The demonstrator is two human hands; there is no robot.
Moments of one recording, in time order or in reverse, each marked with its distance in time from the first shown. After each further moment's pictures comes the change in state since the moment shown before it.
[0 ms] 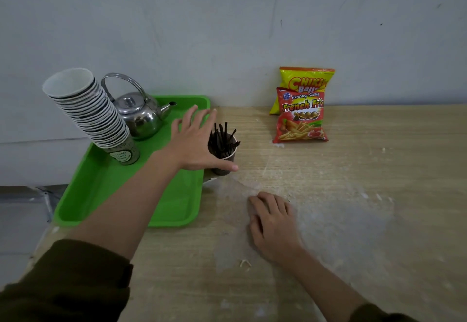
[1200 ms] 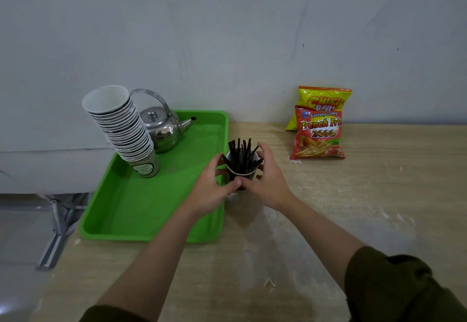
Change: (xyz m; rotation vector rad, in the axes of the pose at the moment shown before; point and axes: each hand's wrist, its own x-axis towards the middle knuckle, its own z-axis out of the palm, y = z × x) left_hand -0.041 -0.001 0.035 -1.057 0.138 -0.157; right_hand 0.122 -0.045 -0.029 0.827 -0.097 0.262
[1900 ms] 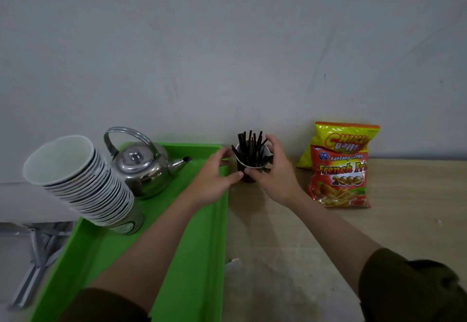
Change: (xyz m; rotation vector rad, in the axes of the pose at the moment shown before) left_hand 0.146 0.006 -0.025 0.100 -0.035 0.020; right_hand 0.133 -0.005 -0.020 -0.021 0.095 -0.091
